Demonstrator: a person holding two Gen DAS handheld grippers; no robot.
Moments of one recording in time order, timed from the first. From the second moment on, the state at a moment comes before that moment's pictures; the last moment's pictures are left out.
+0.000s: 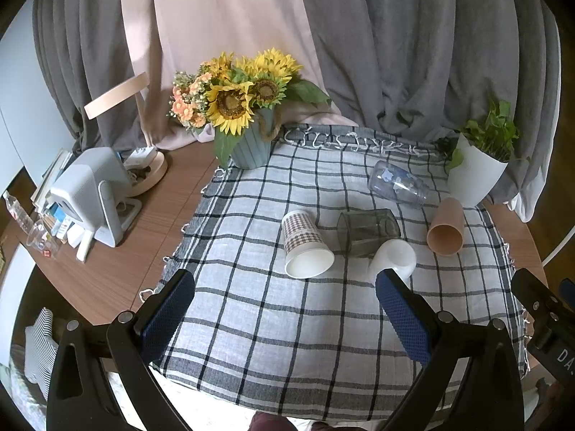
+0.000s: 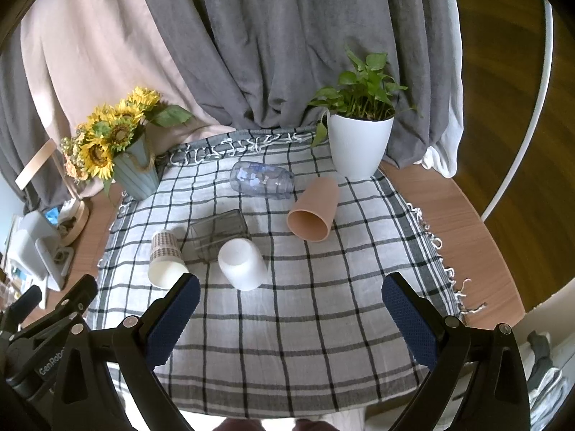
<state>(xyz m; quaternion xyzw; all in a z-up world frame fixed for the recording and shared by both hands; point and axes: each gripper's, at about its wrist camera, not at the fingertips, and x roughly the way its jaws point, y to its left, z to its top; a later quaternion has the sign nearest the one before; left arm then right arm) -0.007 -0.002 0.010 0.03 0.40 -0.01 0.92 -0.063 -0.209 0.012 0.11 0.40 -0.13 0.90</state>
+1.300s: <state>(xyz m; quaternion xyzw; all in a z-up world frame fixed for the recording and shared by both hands) -0.005 -0.001 0.007 0.03 0.41 -0.01 0.91 -0.059 -0.211 0.012 0.11 0.40 -0.13 0.90</state>
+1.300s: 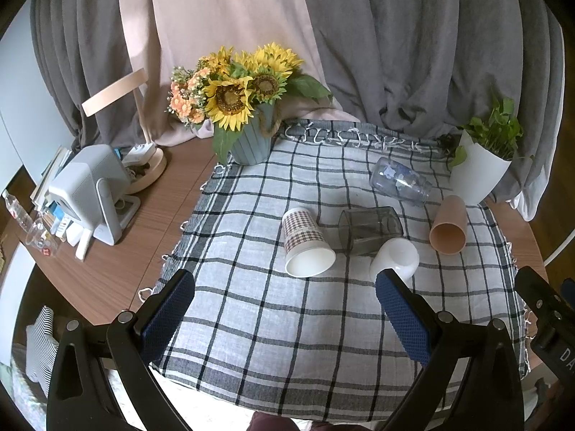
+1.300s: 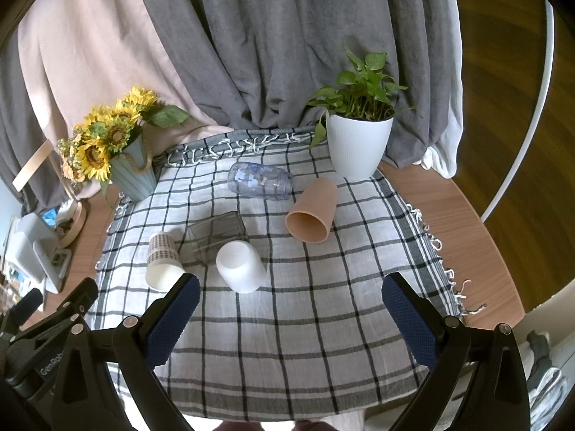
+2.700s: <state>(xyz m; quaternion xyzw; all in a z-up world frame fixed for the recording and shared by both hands) 0.166 -0.110 -0.060 0.10 0.49 -0.04 0.86 0.100 -0.308 -0.071 0.19 0.50 -0.12 0.83</state>
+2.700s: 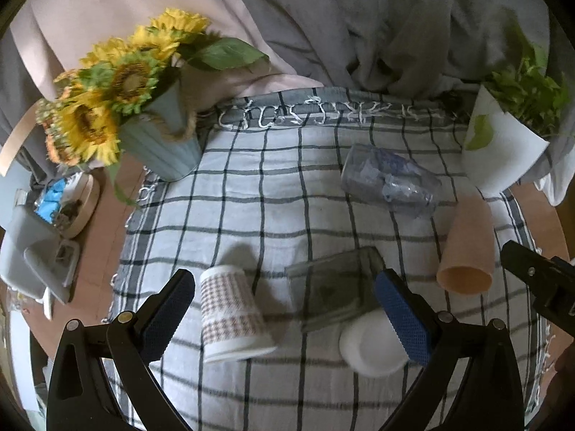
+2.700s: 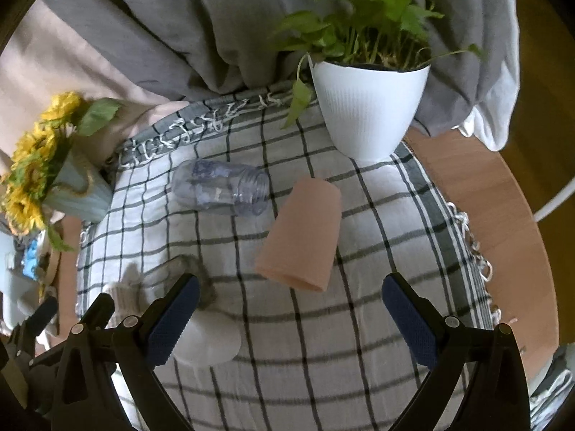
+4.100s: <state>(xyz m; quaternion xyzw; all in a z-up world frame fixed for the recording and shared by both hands) 0.212 -0.147 -0.085 0.14 0.51 -0.04 0.85 0.169 -0.344 -0.152 0.24 0.59 -0.11 0.77</state>
